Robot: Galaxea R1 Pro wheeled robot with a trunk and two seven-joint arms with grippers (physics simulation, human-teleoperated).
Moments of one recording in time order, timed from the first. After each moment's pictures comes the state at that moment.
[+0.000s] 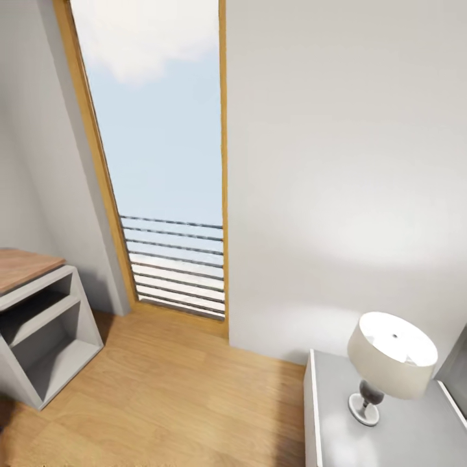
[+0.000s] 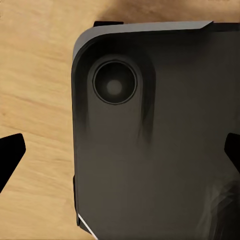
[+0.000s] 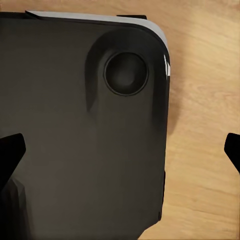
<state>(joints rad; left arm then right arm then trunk) 0.01 0.00 0.01 -0.05 0.01 -0.06 0.01 0.00 0.00 0.01 0.00 0.00 -0.10 -0.01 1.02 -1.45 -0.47</state>
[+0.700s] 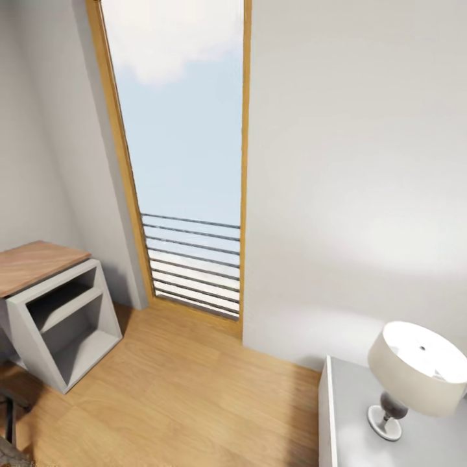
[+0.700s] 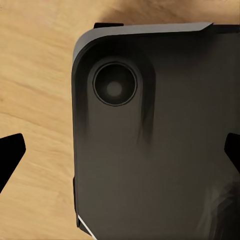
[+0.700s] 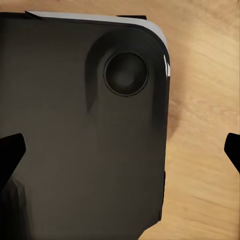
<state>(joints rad) 0.01 0.00 0.01 -0.05 0.01 -0.07 0.01 0.00 0.00 0.01 0.00 0.00 -0.10 -0.01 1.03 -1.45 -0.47</state>
